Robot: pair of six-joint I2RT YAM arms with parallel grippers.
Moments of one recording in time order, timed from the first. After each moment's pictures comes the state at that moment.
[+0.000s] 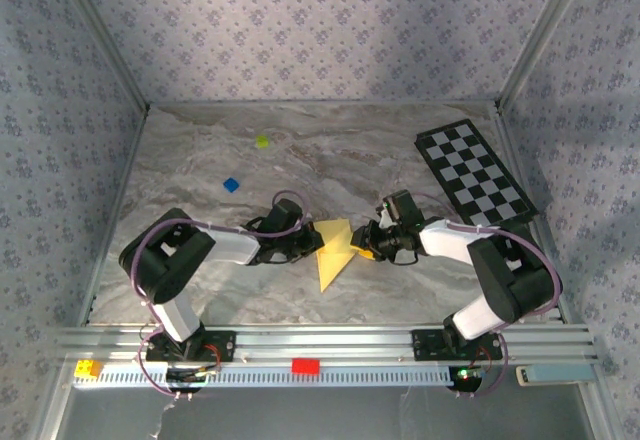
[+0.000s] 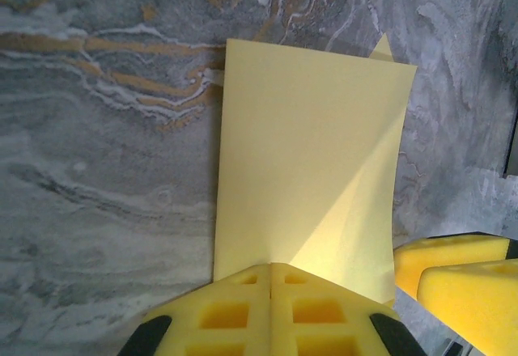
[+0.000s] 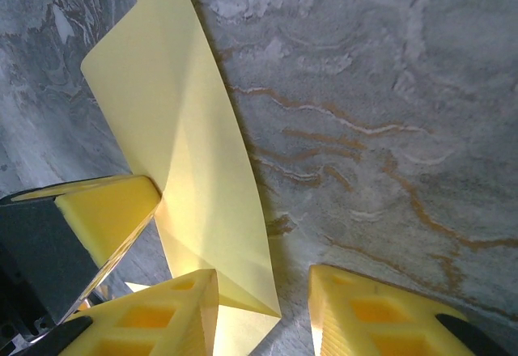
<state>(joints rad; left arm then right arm) -0.77 1.71 0.65 0.26 0.30 -1.14 0.47 1.52 0.59 -0.08 -0.55 0.90</state>
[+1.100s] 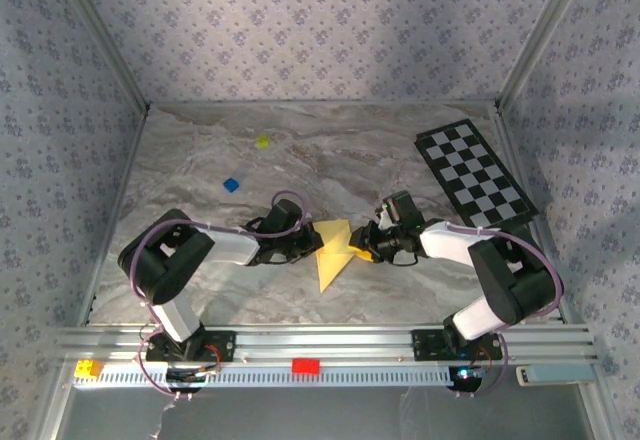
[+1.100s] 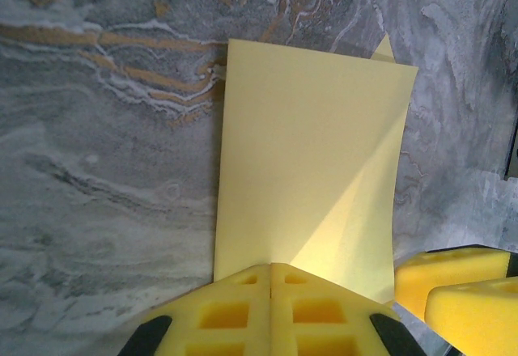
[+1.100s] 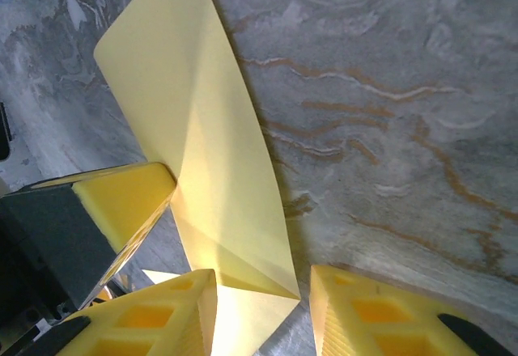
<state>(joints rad) -0.77 1.71 0.65 0.25 0.29 -1.15 0.47 1.51 0.58 -0.06 -0.59 0.95</state>
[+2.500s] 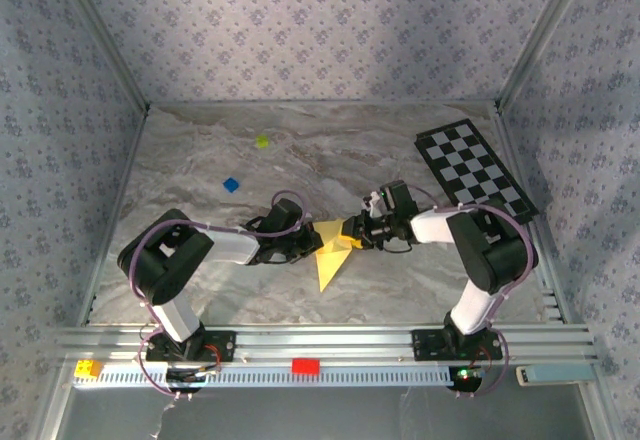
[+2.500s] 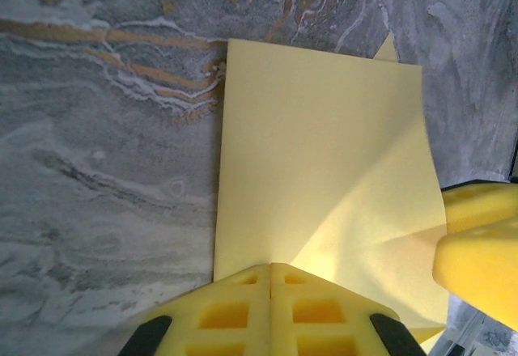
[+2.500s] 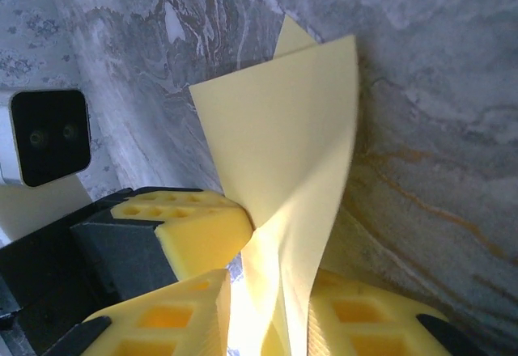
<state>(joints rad) -0.77 1.70 0.66 0.23 0.29 -1.15 0.42 1.73 0.68 0.13 -0.81 0.87</state>
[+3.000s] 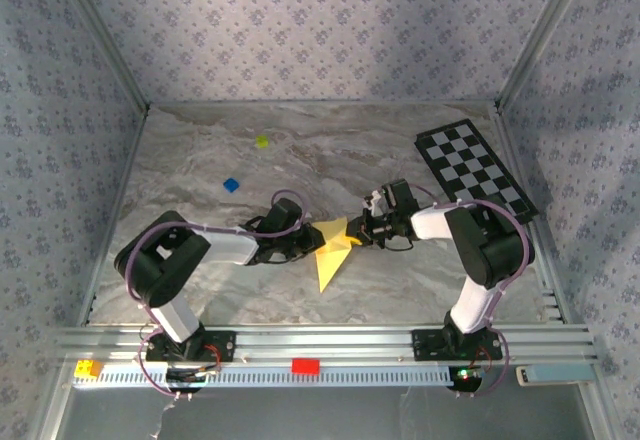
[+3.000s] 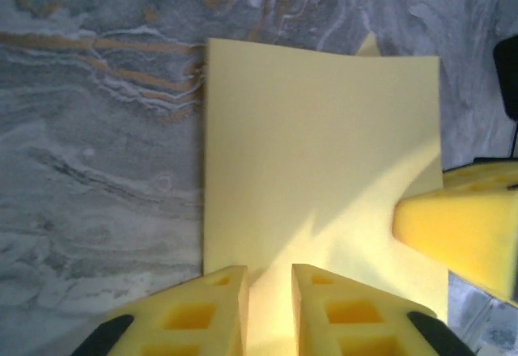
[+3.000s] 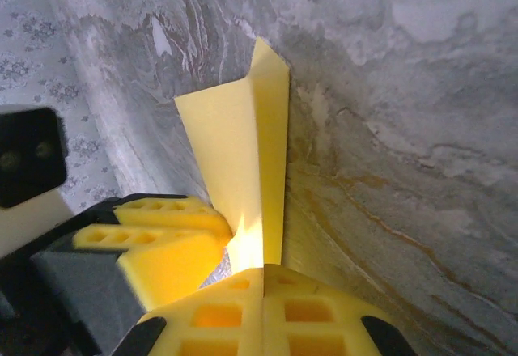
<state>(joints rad) -0.78 1.67 0.66 0.21 0.27 -1.12 0.40 1.75 0.70 0.10 -0.82 0.84</state>
